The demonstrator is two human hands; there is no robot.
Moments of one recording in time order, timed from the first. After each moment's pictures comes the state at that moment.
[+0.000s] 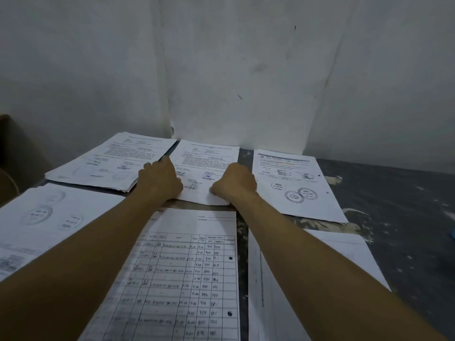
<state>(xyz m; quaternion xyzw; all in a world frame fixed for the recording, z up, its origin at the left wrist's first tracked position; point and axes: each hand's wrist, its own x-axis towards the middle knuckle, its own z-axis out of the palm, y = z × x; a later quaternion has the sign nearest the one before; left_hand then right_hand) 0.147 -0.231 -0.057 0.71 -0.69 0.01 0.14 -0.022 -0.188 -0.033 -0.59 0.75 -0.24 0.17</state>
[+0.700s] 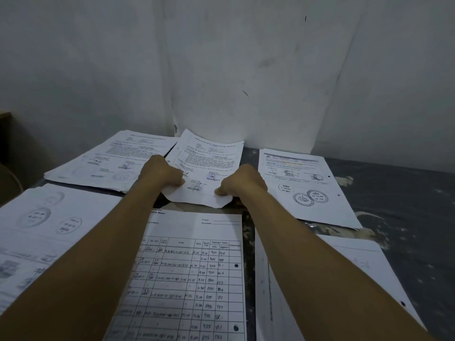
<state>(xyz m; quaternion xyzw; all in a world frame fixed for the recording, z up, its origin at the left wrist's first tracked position) 0.153 -0.254 -0.047 0.72 -0.57 -0.25 0.30 -0.030 -0.206 -0.032 -0.51 0.78 -0.22 0.29</state>
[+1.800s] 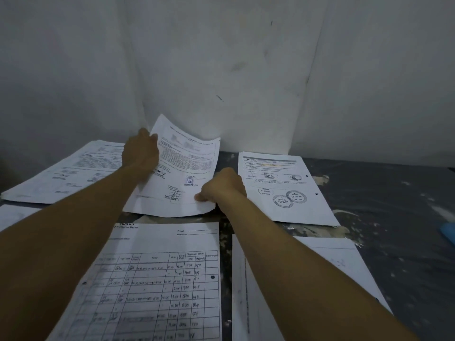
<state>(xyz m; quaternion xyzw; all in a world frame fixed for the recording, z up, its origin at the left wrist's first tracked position) 0.131 -0.321 -0.026 0.70 -0.63 -0.02 0.34 -0.040 -0.198 -0.026 -0.49 0.75 -0.30 0.33</state>
